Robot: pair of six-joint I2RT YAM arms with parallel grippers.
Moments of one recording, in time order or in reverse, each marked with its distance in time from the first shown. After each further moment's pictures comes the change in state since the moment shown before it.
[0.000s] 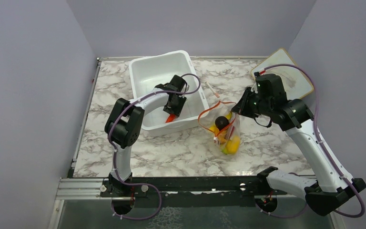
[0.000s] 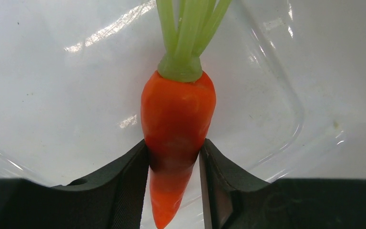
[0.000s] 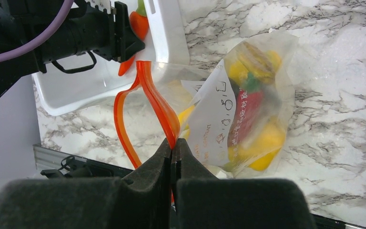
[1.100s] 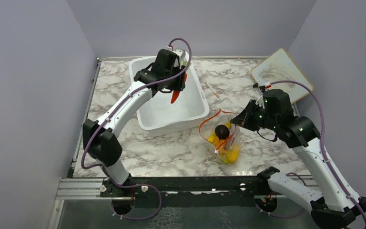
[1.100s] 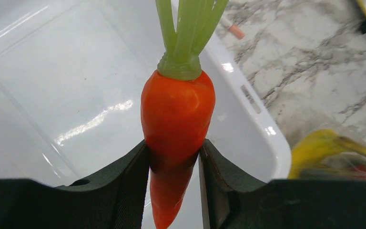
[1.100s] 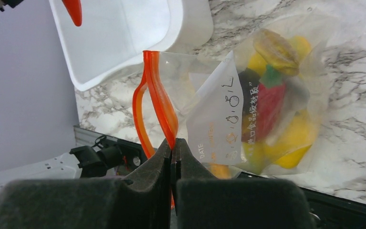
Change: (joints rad) left arm 0.000 -0.282 0.227 -0.077 0.039 -0.130; right arm 0.000 -0.185 -0.176 0.035 -0.102 0.129
